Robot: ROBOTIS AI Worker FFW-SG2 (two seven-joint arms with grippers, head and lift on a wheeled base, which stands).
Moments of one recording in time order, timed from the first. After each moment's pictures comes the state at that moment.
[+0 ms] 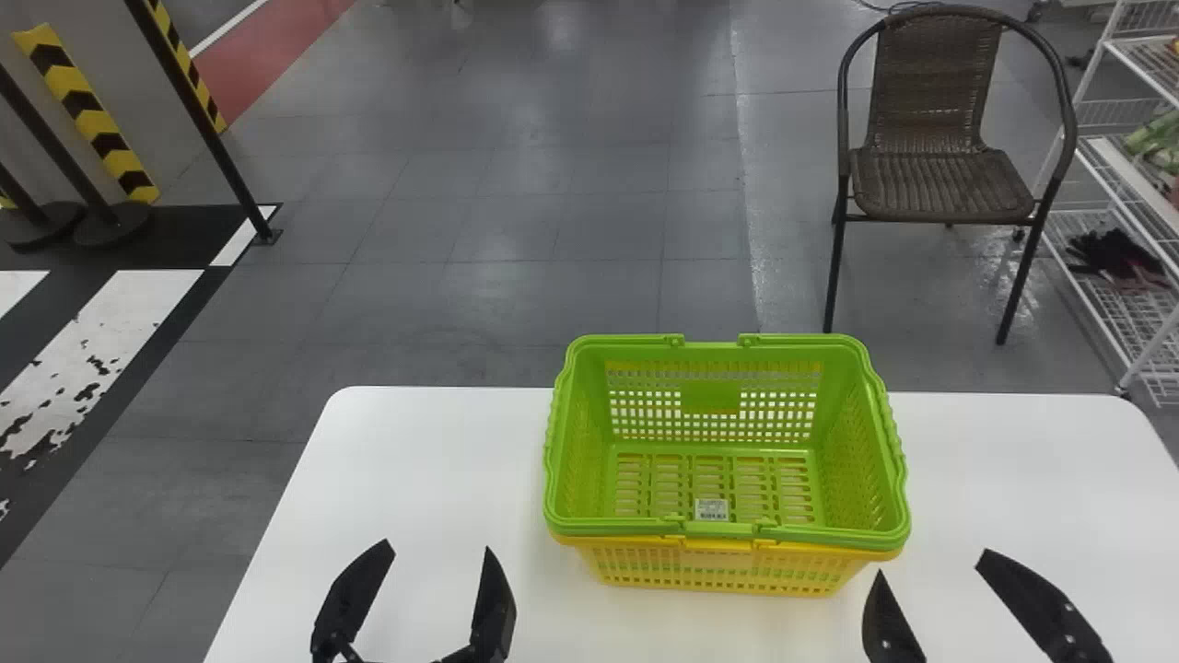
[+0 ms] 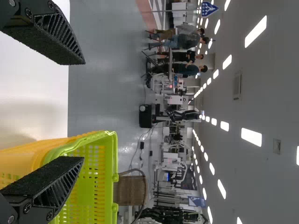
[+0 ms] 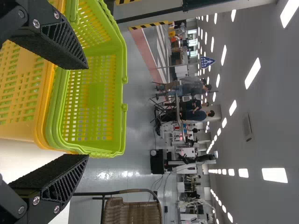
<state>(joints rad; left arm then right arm) 0.69 0.06 0.02 -1.79 0.09 -0.39 -0.02 0.64 -0.11 0.10 -1.83 -0.10 -0.27 0.22</state>
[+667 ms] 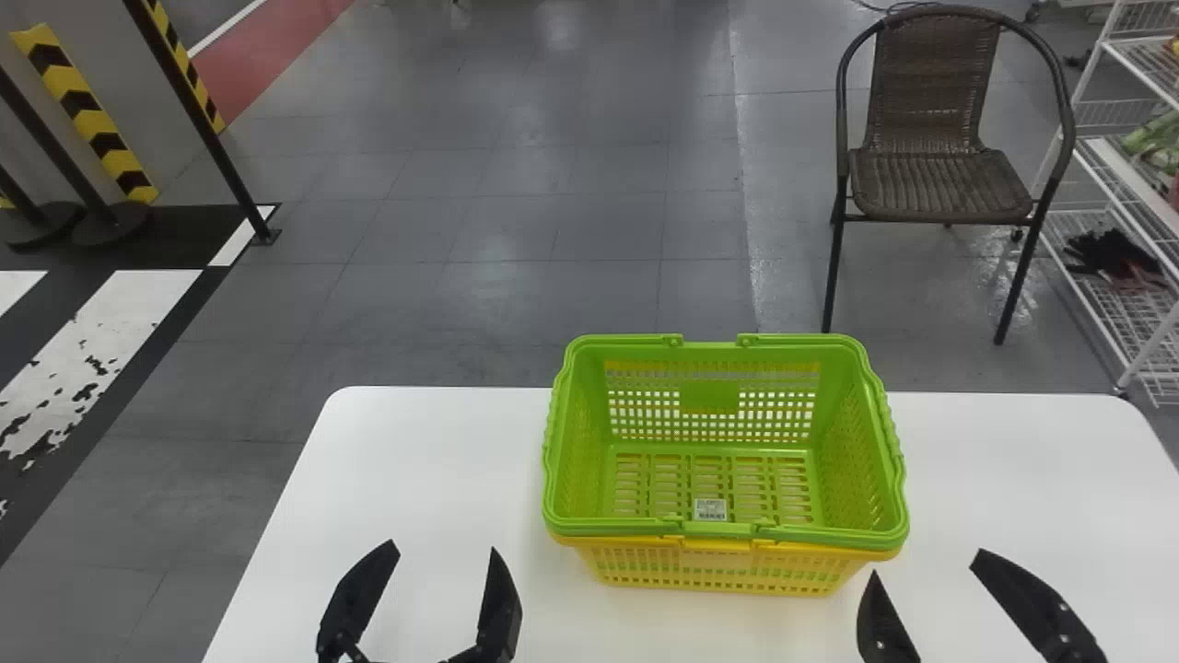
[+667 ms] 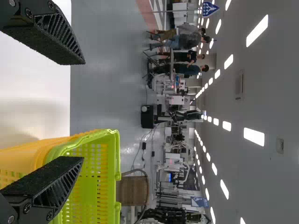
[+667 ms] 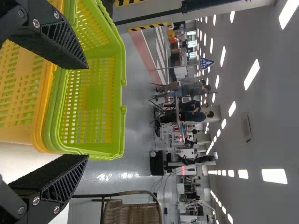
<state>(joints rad) 0.69 0.07 0.01 -1.80 0.08 -0.39 0.00 0.64 -0.11 0.10 -1.84 -0.10 -0.27 0.22</state>
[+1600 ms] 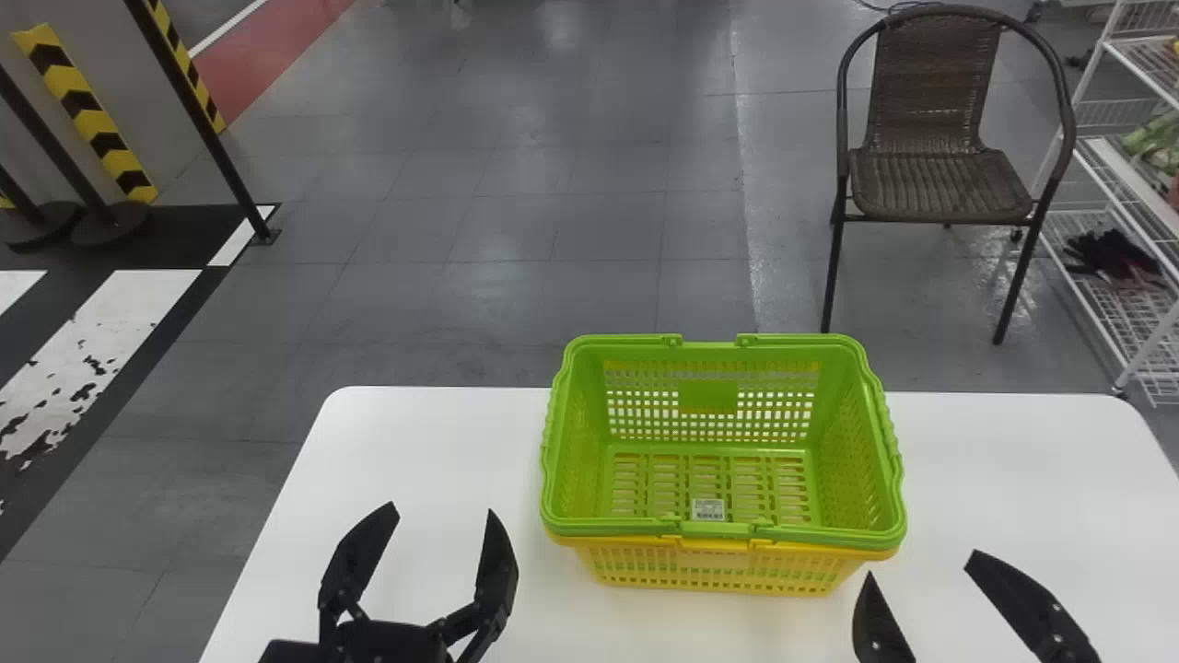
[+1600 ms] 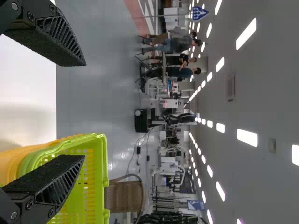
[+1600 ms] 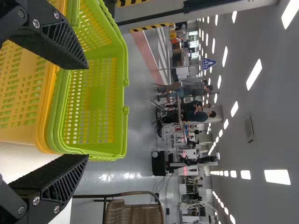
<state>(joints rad) 0.65 0.07 0.02 -1.88 0.05 -0.26 -0.01 0.64 -0.11 0.10 -1.84 -0.10 -0.26 0.22</state>
